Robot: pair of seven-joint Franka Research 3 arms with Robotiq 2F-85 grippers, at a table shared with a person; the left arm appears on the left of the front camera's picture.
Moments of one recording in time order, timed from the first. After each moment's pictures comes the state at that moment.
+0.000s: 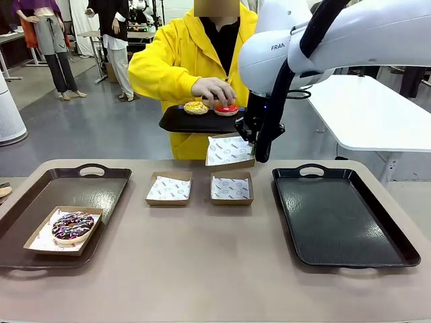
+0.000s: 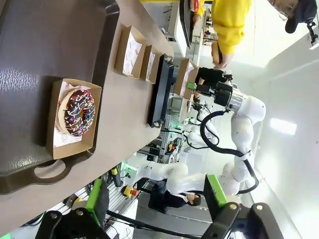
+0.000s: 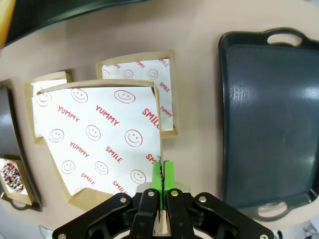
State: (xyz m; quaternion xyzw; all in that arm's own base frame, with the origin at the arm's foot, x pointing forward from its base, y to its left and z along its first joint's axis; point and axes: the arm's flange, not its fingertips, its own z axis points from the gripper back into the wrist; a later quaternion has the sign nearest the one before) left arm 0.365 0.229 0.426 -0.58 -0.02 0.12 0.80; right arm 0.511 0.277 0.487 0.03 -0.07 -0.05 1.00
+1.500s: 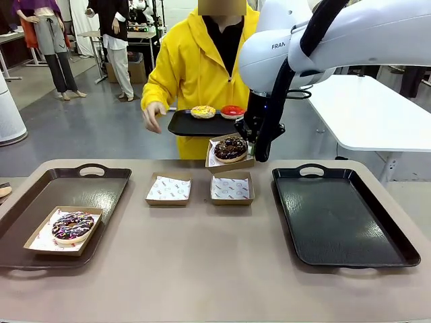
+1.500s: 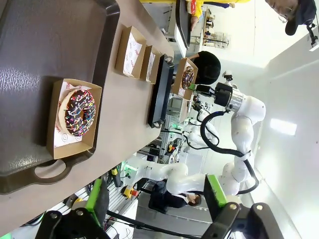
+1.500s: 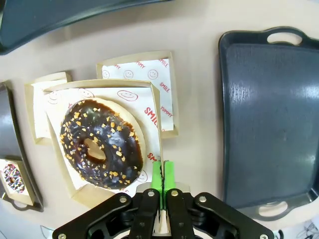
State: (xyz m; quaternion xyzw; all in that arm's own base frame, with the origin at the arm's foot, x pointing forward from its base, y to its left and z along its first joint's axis) left arm 0.365 0.229 0.426 -0.58 -0.02 0.13 0.80; right arm 0.511 0.276 0.487 0.04 -0.07 -0.05 1.00
